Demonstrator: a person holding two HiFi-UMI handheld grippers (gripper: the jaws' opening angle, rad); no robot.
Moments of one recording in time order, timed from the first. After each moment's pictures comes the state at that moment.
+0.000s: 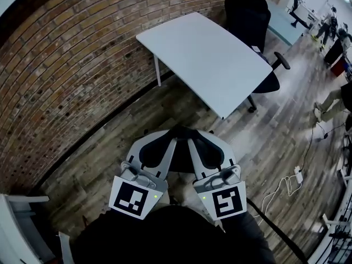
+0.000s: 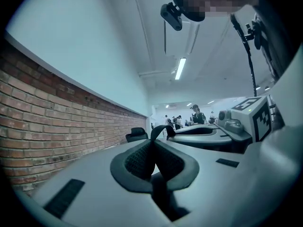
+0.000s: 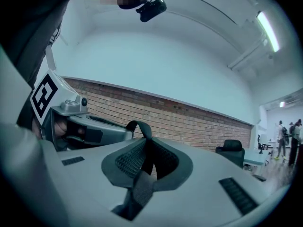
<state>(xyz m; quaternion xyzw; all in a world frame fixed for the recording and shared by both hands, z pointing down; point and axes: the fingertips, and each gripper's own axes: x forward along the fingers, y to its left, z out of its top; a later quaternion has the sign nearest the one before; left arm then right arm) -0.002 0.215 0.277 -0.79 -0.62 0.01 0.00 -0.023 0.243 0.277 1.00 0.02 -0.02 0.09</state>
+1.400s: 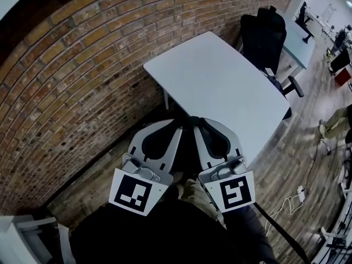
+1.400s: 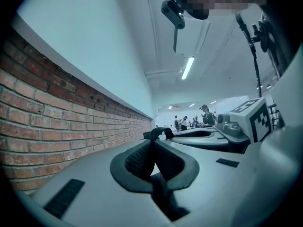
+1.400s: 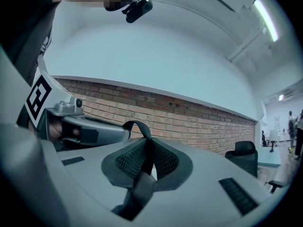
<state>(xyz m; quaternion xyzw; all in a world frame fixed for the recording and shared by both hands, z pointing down) 0.269 0.321 0.222 -0.79 -0.61 0.03 0.00 0.252 0.354 0.228 1.00 0.03 -0.03 0.07</state>
